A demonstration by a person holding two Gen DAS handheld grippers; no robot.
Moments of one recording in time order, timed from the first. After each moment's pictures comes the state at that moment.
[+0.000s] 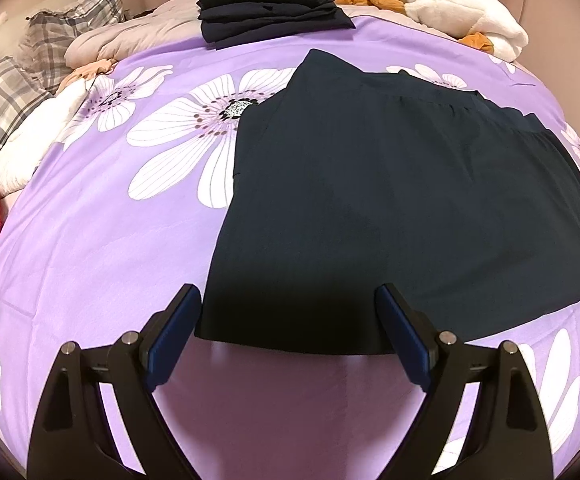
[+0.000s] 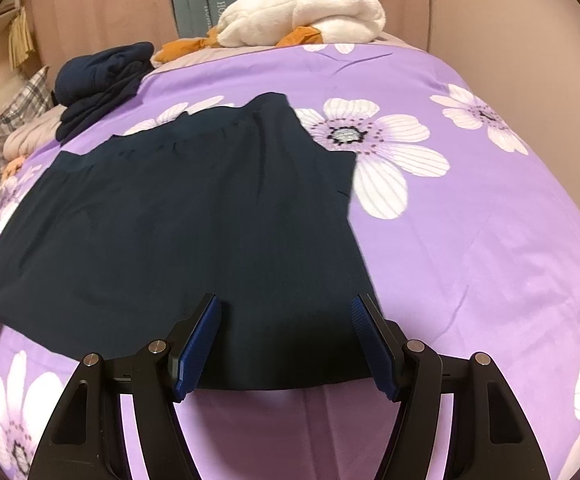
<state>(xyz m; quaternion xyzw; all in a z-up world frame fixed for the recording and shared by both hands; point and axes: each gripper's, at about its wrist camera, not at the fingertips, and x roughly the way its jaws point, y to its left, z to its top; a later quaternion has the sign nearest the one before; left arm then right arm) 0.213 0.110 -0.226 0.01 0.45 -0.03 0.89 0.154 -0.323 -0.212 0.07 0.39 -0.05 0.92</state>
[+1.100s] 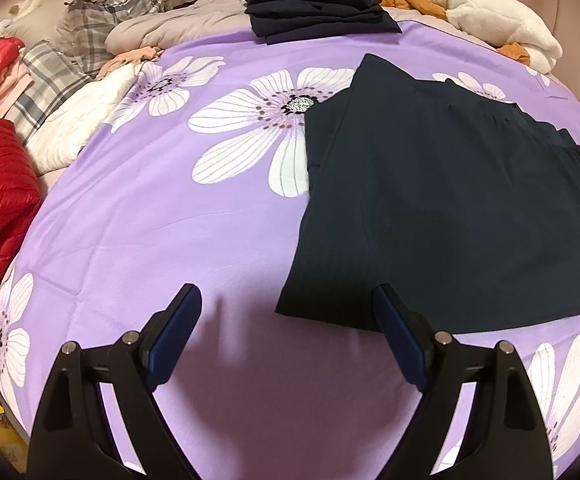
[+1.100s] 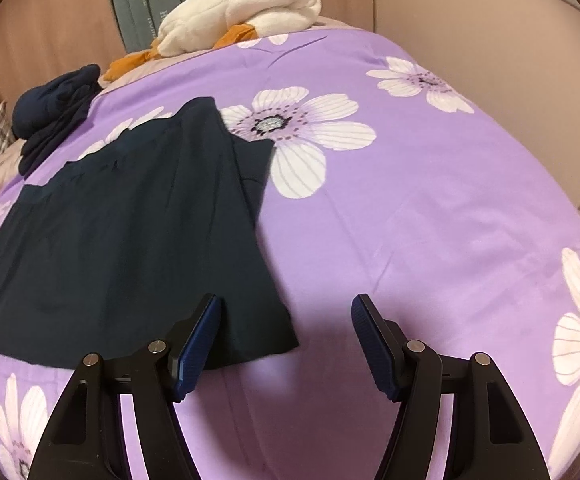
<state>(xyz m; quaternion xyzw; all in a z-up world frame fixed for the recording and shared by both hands) 0.202 0.140 -0.214 0.01 0.46 0.04 0.89 0.134 -0.362 -0.211 0.11 0.40 -0.12 0.90</state>
